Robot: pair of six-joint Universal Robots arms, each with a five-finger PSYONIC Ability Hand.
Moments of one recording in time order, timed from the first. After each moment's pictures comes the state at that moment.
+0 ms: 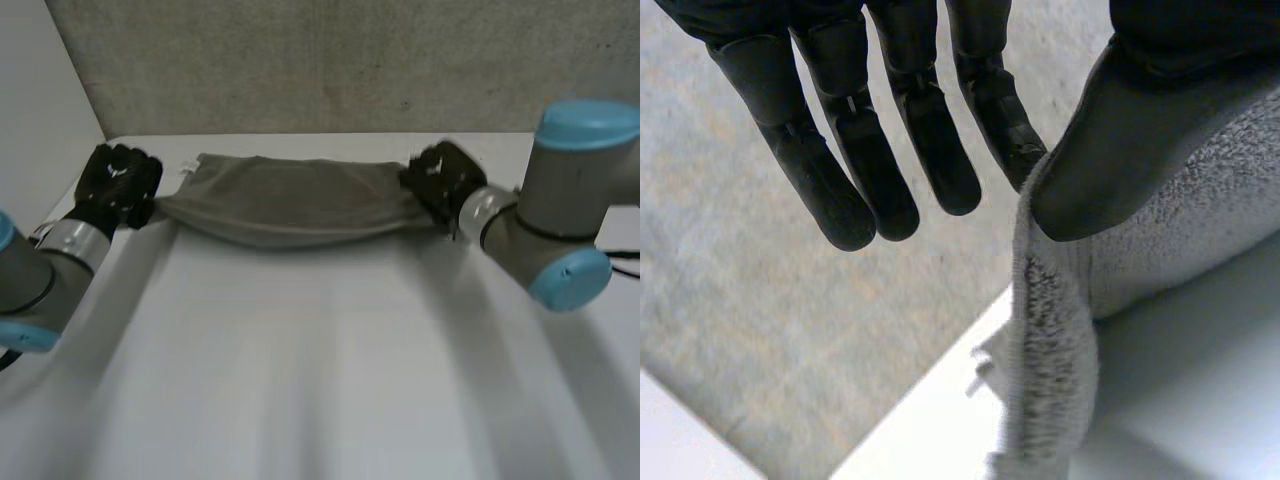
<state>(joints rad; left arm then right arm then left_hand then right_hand) 4.66 -2.12 -1.61 3.85 -1.16 3.53 1.97 -0.88 1.04 0.07 1.34 2.38 1.36 1.36 1.38 1.36 1.19 1.32 1.32 1.35 1.34 1.16</state>
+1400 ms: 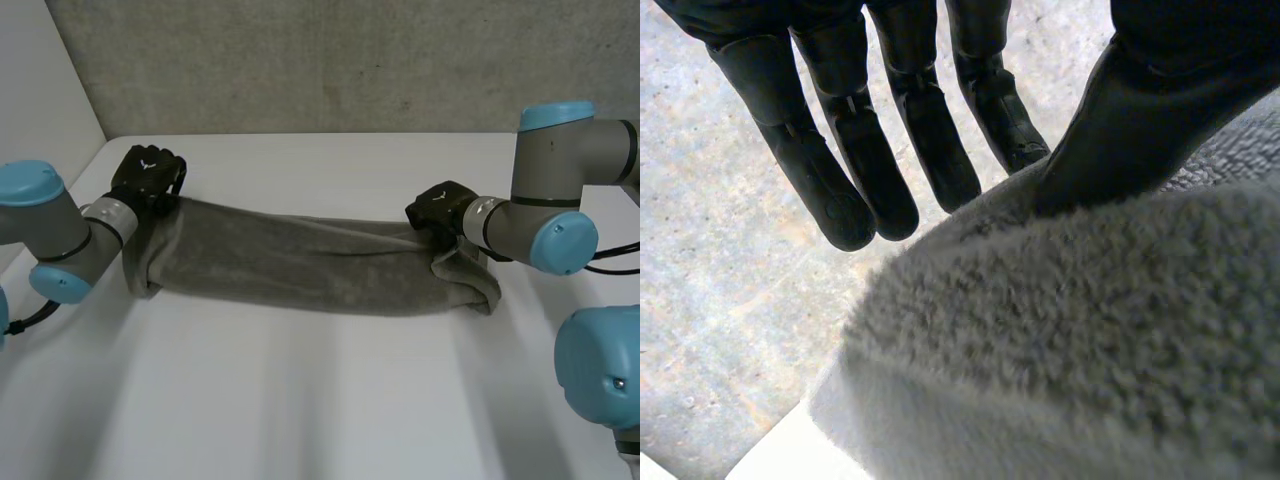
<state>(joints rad) 4.61 -2.55 -0.93 3.47 -1.17 3.55 1.91 -0.36 0.21 0.69 1.29 2.49 1.36 1.36 1.38 1.36 1.19 1.29 1.29 1.30 1.29 1.12</state>
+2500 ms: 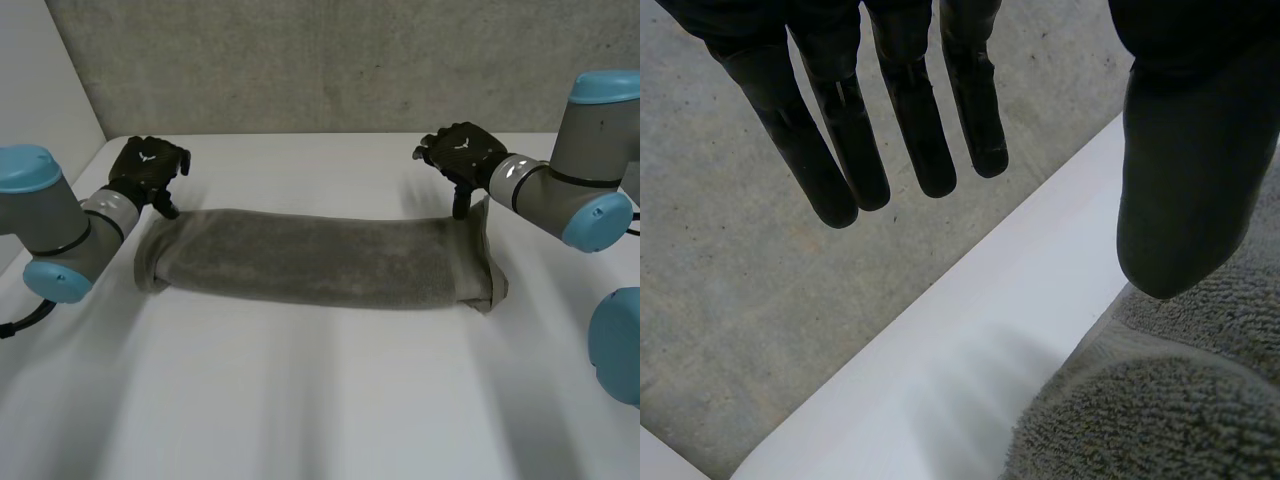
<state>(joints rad) 4.57 -2.40 -1.06 3.43 -1.24 3.53 1.83 -0.45 0.23 0.48 1.16 2.47 0.75 0.76 0.75 0.76 0.57 0.23 0.24 0.24 0.25 0.06</state>
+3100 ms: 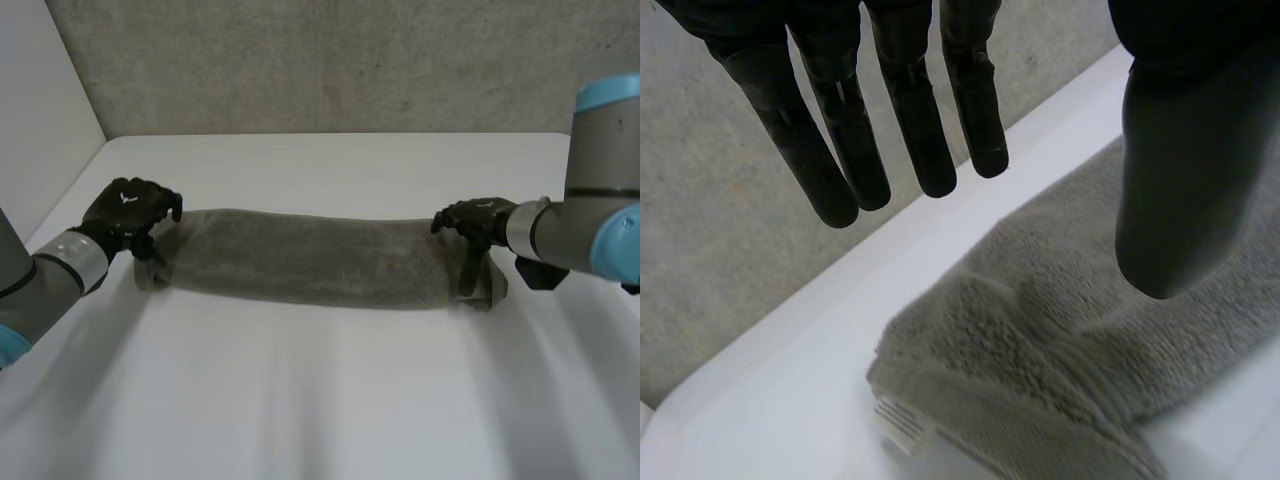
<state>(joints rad) 4.66 -2.07 -1.57 3.43 -1.11 3.55 1.85 -0.81 0.89 0.55 1.38 2.80 0.75 0.76 0.75 0.76 0.57 0.24 0.24 0.24 0.25 0.06</state>
